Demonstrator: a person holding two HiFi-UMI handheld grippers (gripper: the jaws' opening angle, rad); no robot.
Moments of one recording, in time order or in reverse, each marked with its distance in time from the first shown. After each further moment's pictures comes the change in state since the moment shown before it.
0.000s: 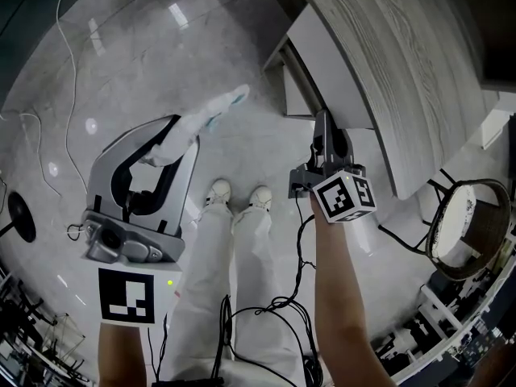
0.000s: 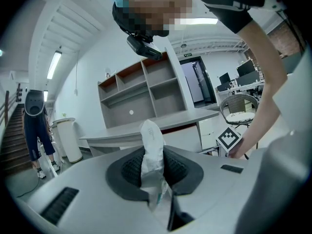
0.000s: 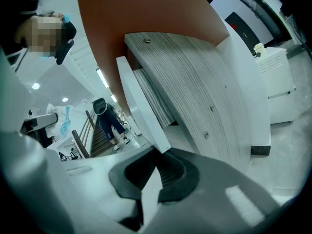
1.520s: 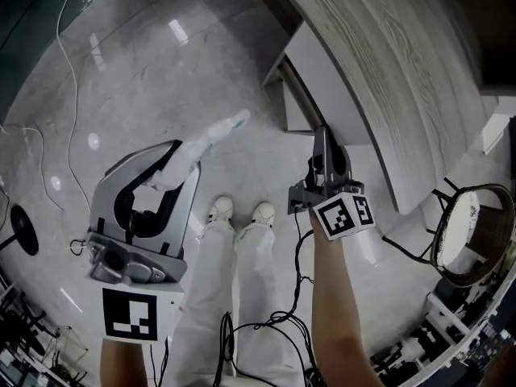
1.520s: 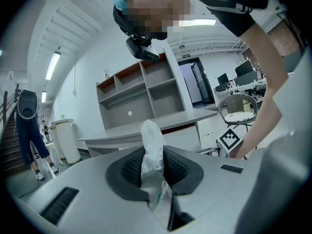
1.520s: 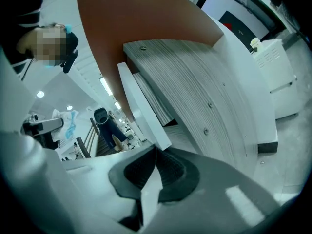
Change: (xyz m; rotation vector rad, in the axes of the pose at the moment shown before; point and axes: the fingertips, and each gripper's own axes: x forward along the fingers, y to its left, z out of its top) left arm 0.003 -0.002 -0.001 0.011 -0.015 -0.017; right arm -0.001 0.002 0.001 0.044 -0.074 0.051
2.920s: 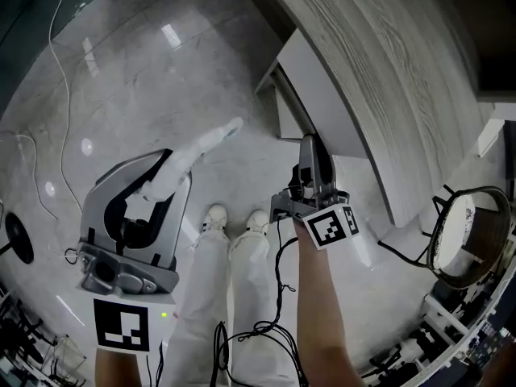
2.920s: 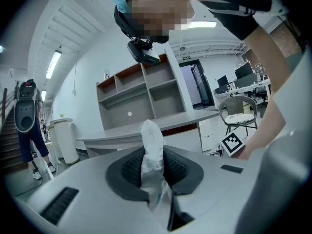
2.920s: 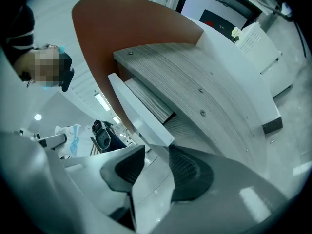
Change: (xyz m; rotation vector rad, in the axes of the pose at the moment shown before) left arm 0.008 0.006 -0.003 -0.014 -0.018 -0.010; right arm 0.005 0.002 -0.006 0.190 -0.114 0.021
